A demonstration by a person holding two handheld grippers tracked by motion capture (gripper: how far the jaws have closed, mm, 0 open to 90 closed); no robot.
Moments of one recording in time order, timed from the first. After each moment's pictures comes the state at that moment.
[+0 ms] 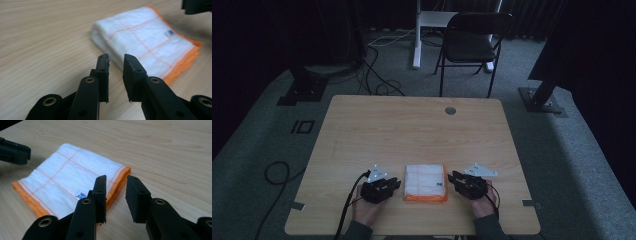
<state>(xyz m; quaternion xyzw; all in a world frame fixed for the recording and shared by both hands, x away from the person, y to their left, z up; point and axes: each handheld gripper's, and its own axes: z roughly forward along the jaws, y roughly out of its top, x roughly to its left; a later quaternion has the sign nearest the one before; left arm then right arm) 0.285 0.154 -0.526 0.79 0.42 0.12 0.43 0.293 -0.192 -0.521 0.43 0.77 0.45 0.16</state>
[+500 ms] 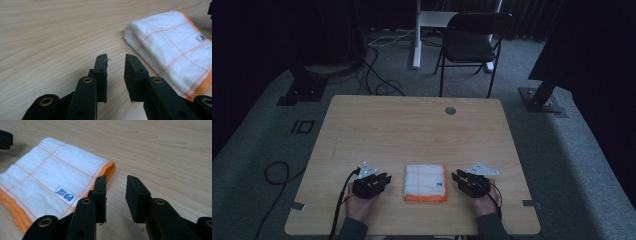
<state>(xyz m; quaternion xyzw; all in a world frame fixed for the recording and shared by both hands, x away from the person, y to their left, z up) 0.296 0.178 -0.532 0.77 0.46 0.14 0.42 0.301 -0.201 -0.528 0.44 0.77 0.43 0.18</state>
